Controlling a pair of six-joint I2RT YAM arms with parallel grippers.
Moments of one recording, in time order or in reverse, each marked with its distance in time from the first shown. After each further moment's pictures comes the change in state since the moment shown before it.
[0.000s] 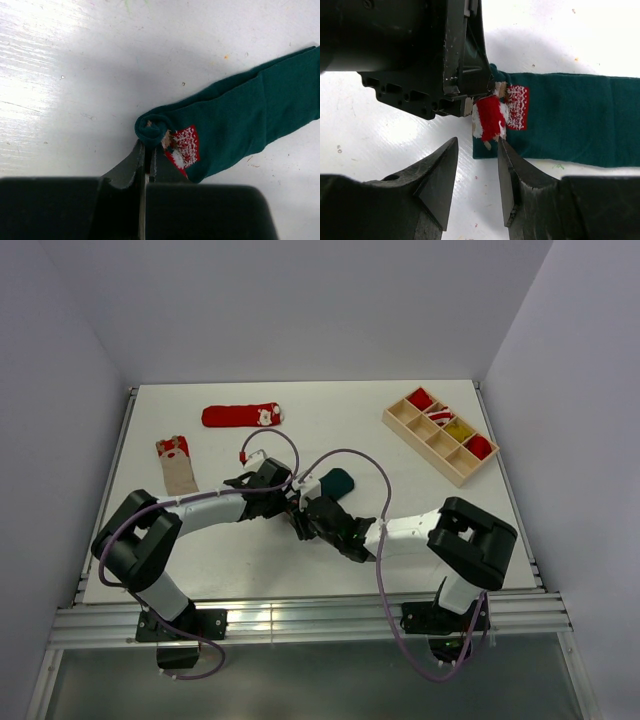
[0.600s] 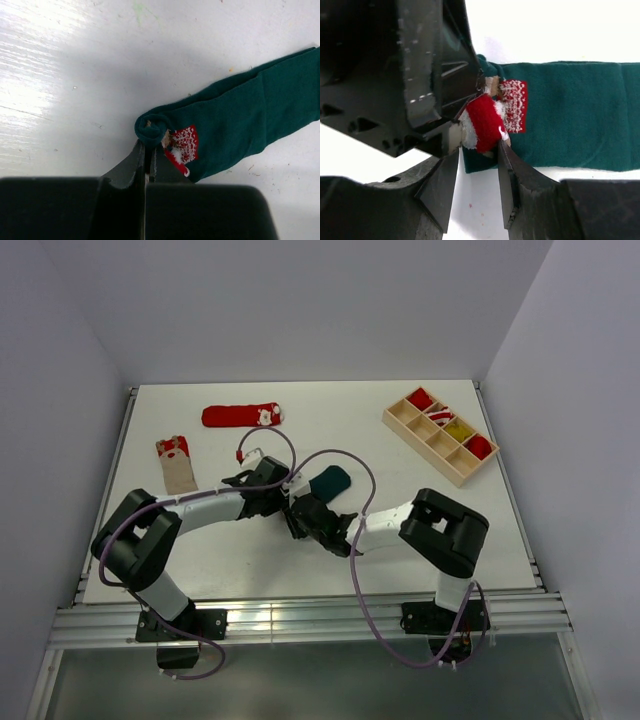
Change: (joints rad) left arm 0.012 0.002 0.002 -0.001 -0.008 0.000; right arm 0.002 0.165 0.113 -0.056 0.038 0.009
